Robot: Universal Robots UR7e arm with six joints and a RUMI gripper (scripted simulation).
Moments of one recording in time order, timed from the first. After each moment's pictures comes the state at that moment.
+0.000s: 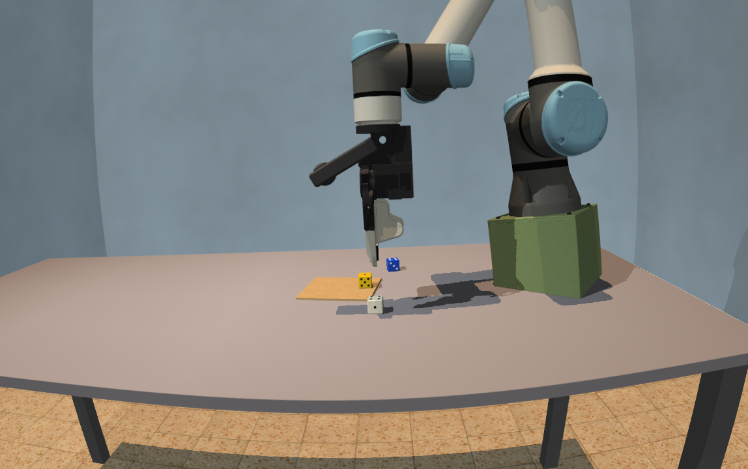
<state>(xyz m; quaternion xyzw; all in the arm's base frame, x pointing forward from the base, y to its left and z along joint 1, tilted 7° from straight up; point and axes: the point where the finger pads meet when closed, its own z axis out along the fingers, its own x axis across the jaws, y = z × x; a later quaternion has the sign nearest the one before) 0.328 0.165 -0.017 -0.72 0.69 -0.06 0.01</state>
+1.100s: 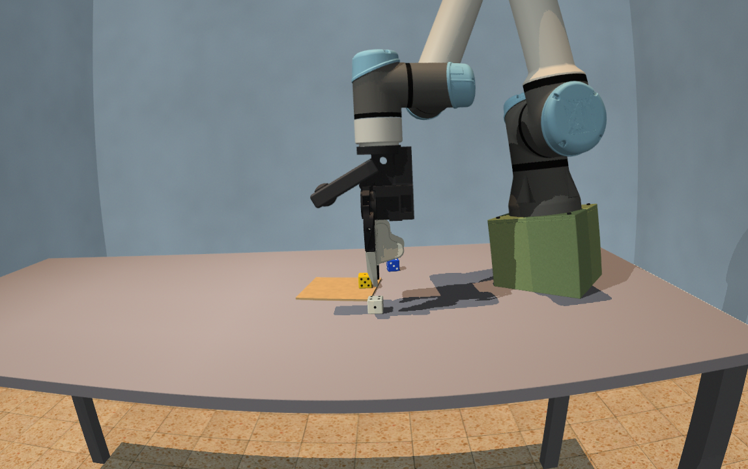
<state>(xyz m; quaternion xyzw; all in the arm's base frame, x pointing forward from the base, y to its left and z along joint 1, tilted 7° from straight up) 0.332 0.162 -0.050 -0.72 0.69 -0.06 0.01</state>
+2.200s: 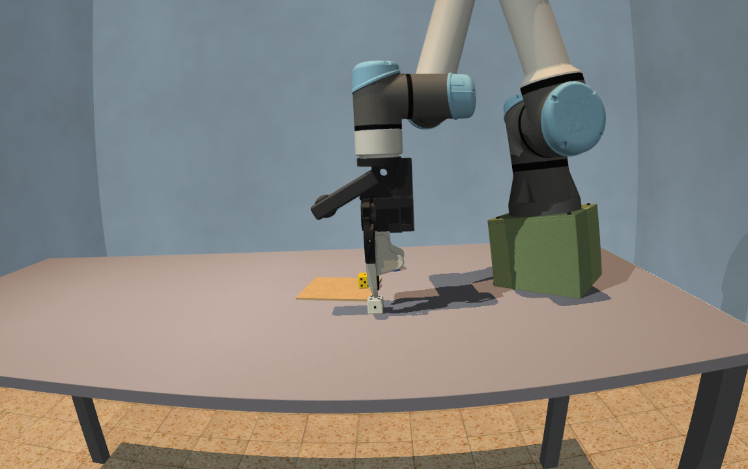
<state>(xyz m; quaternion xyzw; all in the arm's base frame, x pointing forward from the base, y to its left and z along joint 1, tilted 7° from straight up) 0.334 0.161 -0.069 -0.72 0.69 -0.06 0.01</state>
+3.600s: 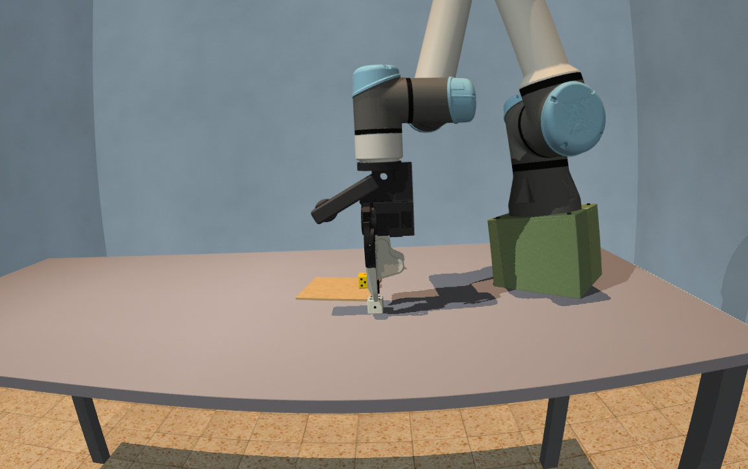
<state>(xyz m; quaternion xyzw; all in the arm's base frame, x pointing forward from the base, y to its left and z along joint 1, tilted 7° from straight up) 0.335 0.161 -0.075 -0.72 0.69 -0.06 0.01</state>
